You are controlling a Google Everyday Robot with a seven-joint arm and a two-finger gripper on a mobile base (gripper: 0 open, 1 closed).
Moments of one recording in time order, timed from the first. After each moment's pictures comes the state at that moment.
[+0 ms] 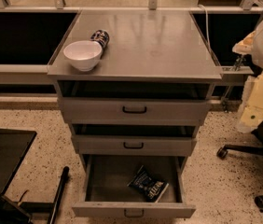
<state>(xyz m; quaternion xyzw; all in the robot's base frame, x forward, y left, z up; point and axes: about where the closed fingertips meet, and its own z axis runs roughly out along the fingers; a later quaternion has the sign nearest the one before) 0.438 -0.217 0.976 -0.60 0.78 -0.03 0.16</state>
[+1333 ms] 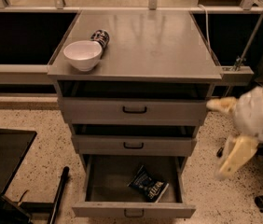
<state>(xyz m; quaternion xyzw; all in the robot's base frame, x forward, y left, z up) 0.423 -0.201 0.841 -0.62 0.73 0.13 0.25</state>
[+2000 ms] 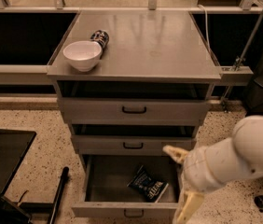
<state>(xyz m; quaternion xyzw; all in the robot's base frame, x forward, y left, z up) 0.380 -0.113 0.706 -0.68 0.66 0.17 0.26</state>
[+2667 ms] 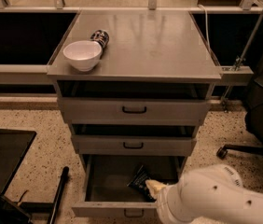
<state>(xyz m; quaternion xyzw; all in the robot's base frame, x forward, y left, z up) 0.338 -0.076 0.588 -0.73 0.65 0.08 0.18</state>
